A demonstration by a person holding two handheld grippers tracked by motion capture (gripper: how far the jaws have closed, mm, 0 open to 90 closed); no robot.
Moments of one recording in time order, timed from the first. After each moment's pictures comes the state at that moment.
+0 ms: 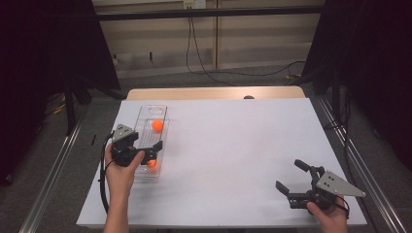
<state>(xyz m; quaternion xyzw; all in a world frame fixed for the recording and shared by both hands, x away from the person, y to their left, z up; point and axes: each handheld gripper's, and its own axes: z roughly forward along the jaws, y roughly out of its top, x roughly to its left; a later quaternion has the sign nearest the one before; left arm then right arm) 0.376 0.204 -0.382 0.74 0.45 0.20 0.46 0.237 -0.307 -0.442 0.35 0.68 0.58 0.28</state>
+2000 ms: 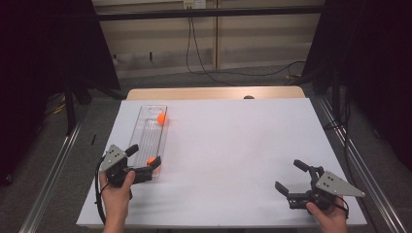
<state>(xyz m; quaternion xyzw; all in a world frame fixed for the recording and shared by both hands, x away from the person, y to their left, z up) 0.331 0.220 -0.408 0.70 0.40 0.20 0.56 0.237 -0.306 -0.441 0.34 0.68 0.58 0.28</state>
